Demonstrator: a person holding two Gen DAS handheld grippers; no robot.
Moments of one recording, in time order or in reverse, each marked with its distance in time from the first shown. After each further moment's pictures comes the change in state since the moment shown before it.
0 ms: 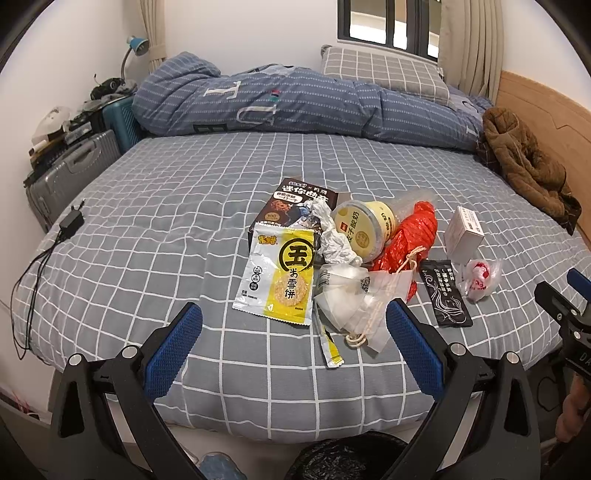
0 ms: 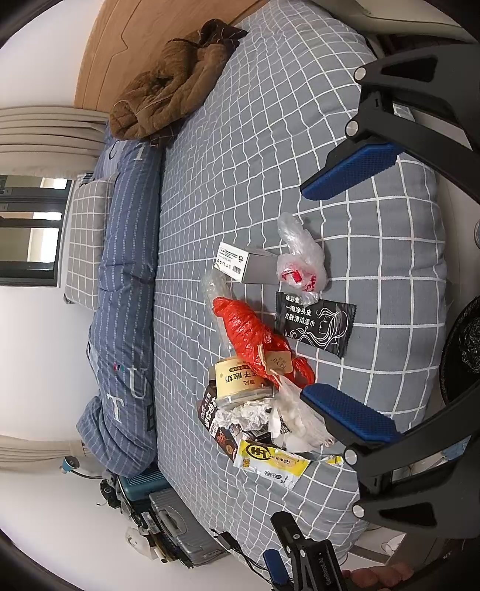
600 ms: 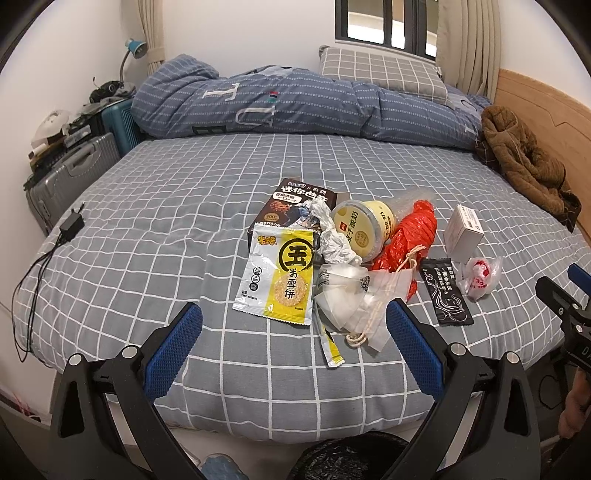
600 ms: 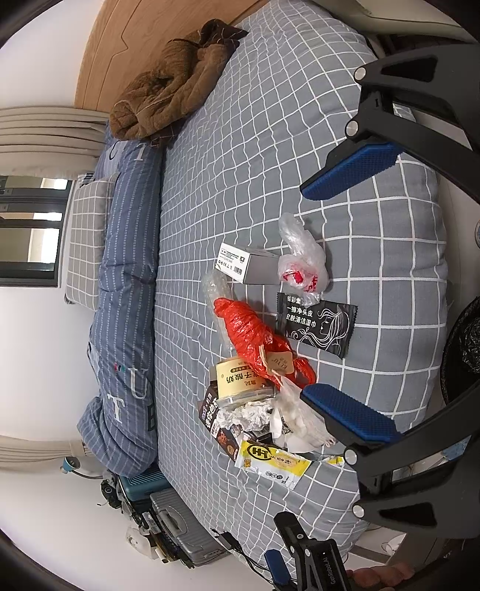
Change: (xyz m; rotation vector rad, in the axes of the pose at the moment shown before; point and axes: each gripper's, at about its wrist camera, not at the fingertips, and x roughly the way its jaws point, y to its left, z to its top) left arm -0.002 -0.001 0.000 0.012 -0.004 0.000; right arm 0.001 0.000 0.001 -0.002 -0.002 -0.001
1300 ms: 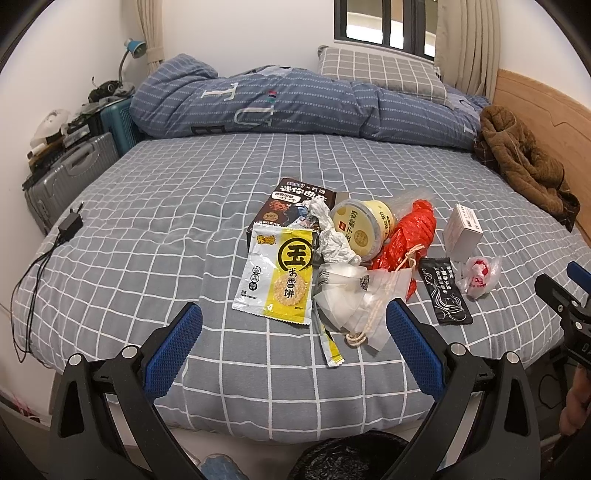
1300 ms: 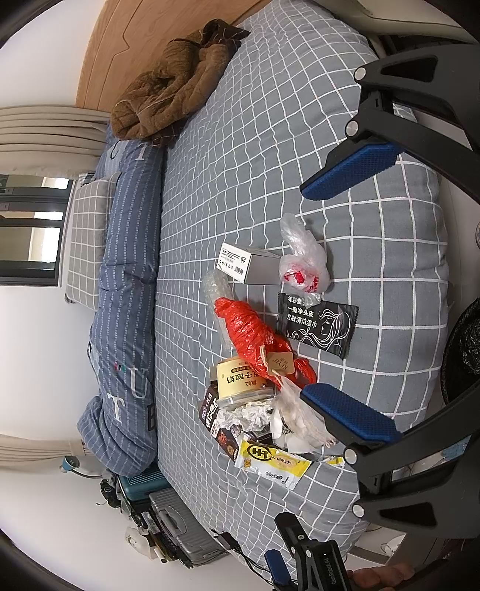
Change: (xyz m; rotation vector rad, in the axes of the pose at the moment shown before) left arm 0.001 0.002 -0.001 0.001 -0.002 -0.008; right arm 0.001 0.000 0.000 0.001 -0.001 0.001
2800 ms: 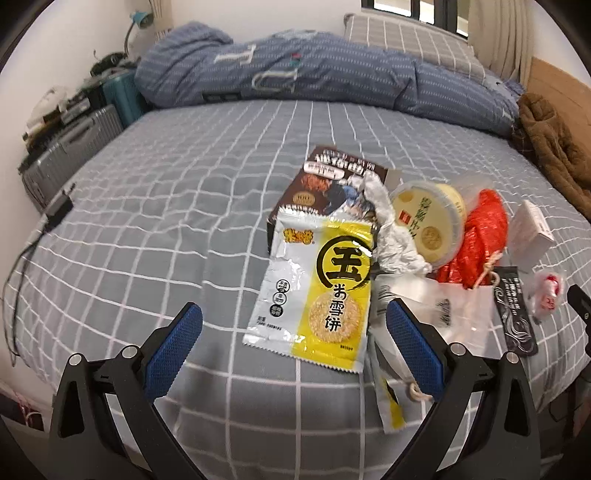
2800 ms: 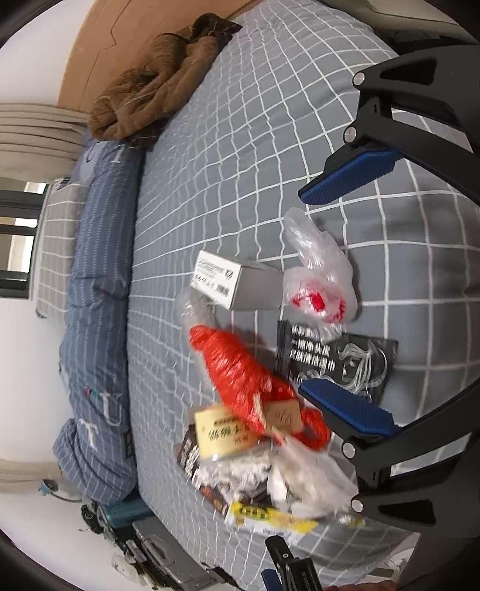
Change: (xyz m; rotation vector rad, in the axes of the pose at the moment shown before) left arm 0.108 0.028 0.019 -0.038 0.117 0.065; right arm 0.099 -0.014 0.002 -0.004 0.094 -0.070
